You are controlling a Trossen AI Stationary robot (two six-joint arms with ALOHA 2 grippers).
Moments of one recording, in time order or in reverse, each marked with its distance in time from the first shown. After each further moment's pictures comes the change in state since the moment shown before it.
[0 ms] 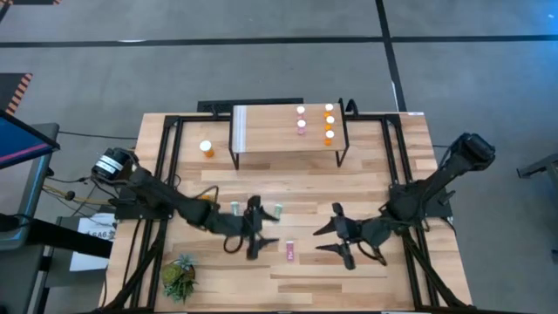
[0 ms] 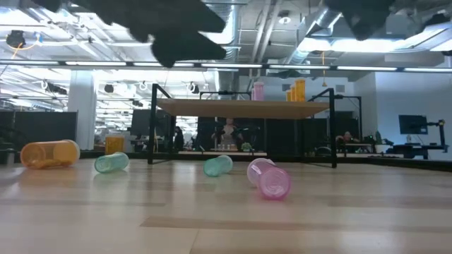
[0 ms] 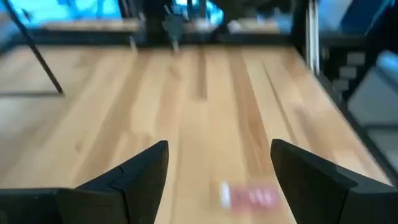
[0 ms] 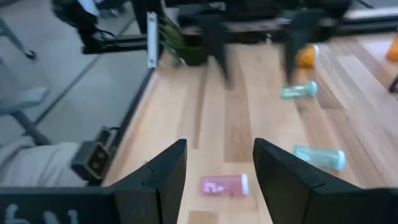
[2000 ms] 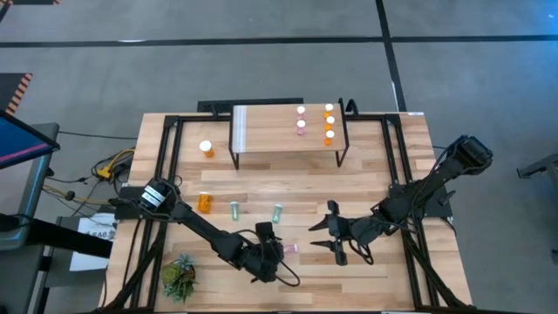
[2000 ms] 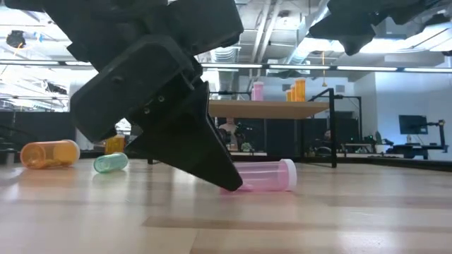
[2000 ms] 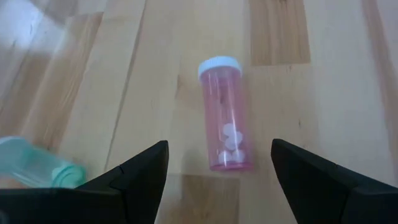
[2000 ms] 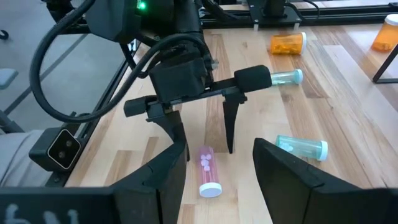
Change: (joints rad) left arm -0.116 0.482 0.445 -0.546 -0.173 -0.203; right arm -0.056 0.064 0.001 0.000 -0.009 -0.033
